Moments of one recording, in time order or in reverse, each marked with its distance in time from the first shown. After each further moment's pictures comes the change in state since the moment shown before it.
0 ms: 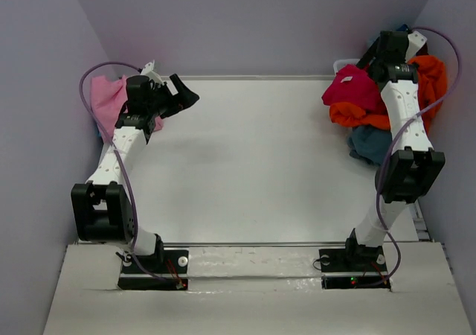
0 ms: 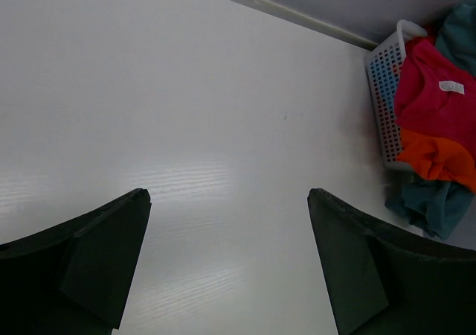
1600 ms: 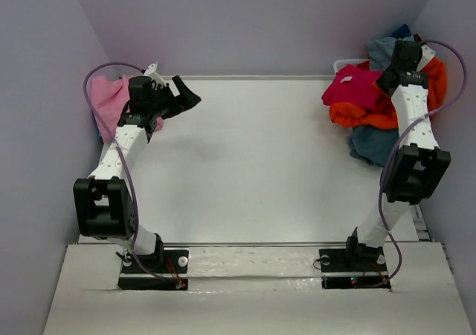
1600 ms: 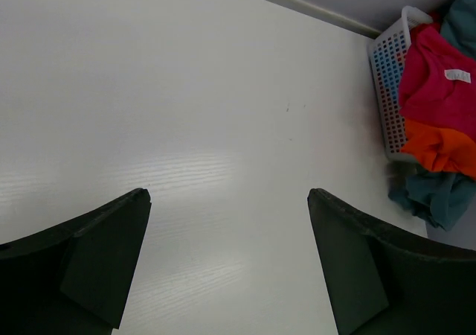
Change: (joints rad) left arm 0.000 0.037 0.000 0.009 0.026 0.014; right arm -0.127 -0.012 -0.120 0.043 -0.109 -0.018
